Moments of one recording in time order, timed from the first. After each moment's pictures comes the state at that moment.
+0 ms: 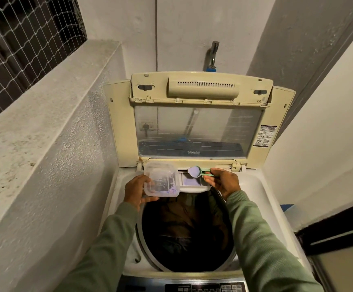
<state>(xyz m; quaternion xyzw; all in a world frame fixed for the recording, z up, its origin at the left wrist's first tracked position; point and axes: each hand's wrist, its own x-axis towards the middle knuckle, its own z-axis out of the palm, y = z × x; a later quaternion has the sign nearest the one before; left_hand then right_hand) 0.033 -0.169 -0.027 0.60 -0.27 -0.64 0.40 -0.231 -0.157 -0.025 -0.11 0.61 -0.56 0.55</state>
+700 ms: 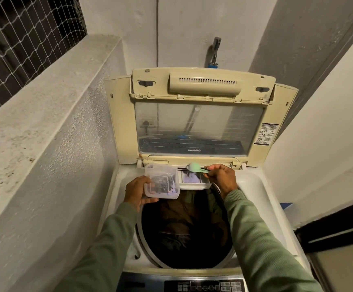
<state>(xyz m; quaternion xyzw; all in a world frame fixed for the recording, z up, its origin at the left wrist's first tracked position) 0.032 -0.163 -0.033 0.59 -0.25 -0.66 0.39 -0.224 -0.156 -0.033 -0.22 0.65 -0.56 0.48</state>
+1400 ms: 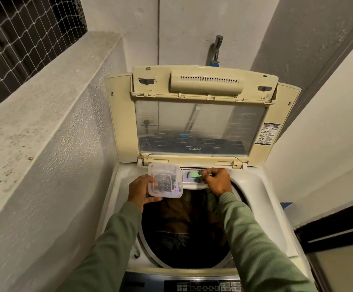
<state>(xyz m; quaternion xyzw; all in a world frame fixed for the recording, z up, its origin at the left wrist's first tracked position) 0.023 -0.164 -0.037 0.60 -0.25 -0.66 0.37 -0.212 -0.151 -0.036 -0.42 0.76 -0.38 0.34</state>
